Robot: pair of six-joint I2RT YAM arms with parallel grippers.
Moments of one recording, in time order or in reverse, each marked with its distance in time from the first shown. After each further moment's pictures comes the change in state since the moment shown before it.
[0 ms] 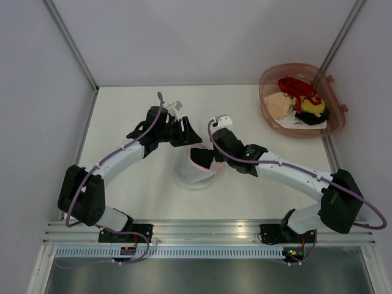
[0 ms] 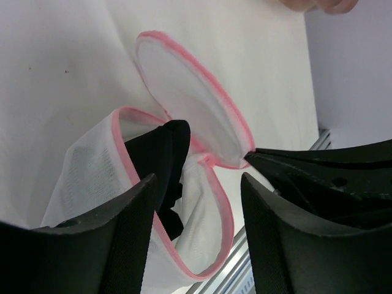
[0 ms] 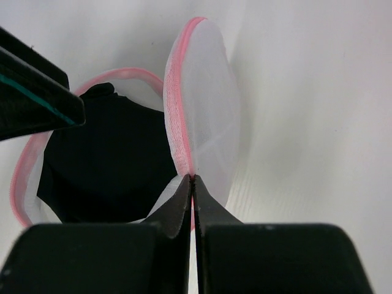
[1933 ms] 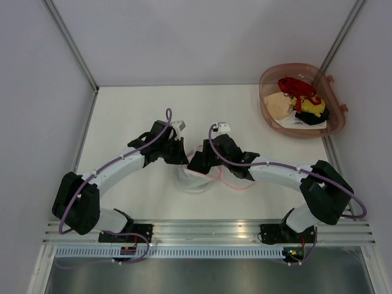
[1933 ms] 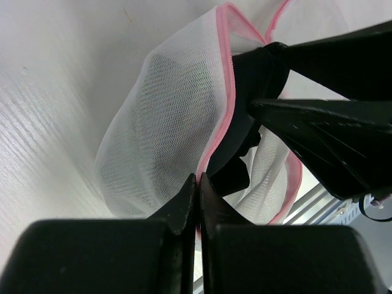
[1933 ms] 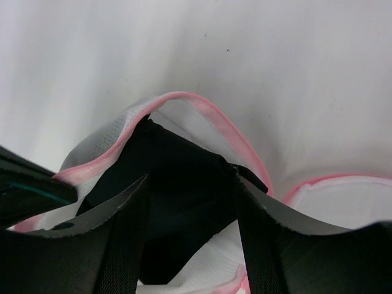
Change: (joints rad) left arm -0.089 -0.070 -0.072 -0.292 -0.179 0.228; right arm -0.037 0.065 -0.198 0.388 -0.188 0.158
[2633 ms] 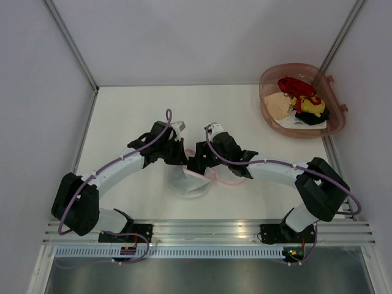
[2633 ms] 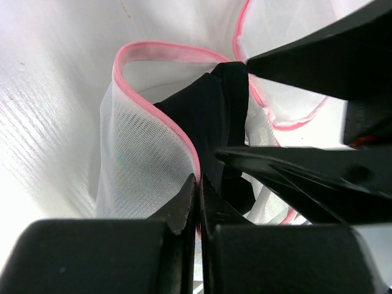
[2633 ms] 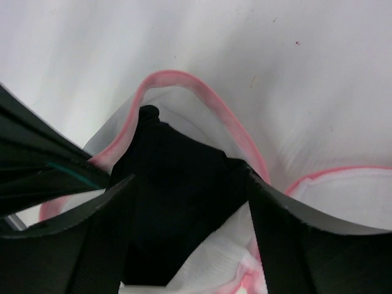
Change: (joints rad) left arm -0.005 -0.009 -0.012 0.002 -0.001 0.000; right arm -0.031 0.100 0.012 0.104 -0.248 -0.079
